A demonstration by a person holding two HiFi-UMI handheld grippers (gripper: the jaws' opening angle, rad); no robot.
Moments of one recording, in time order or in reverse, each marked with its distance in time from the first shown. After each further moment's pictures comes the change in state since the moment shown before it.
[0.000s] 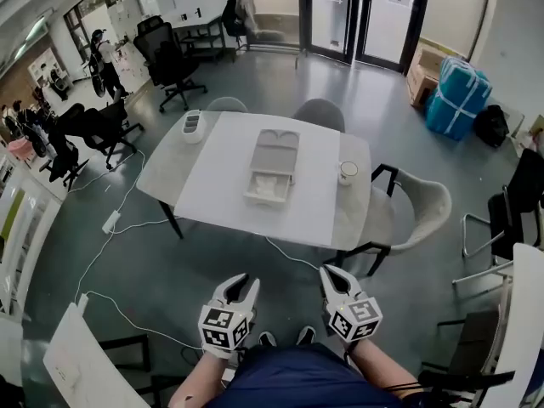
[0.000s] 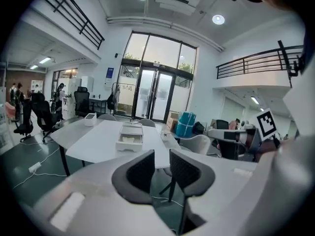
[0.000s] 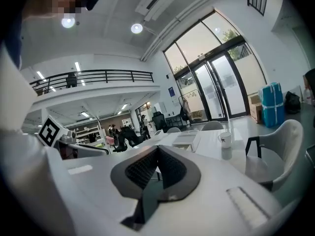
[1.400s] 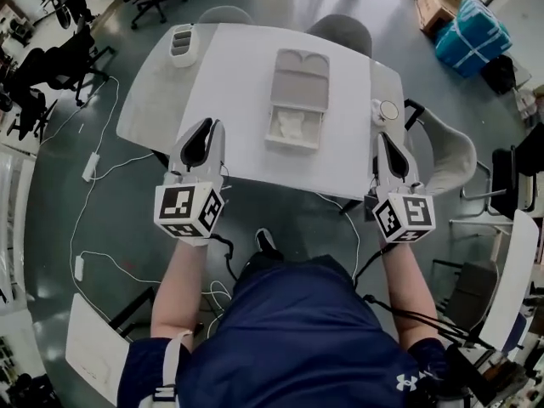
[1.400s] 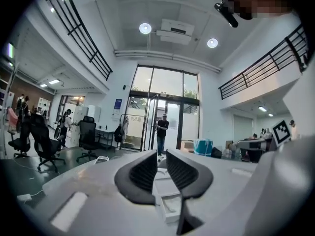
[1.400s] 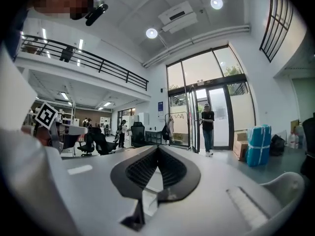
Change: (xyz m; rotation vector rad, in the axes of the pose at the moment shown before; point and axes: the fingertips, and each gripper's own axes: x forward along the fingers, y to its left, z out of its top) left arm 0.096 0.266 0.224 0.066 -0.376 0.074; right arm 0.206 -0.051 0.155 -0.255 -0.167 -0.263
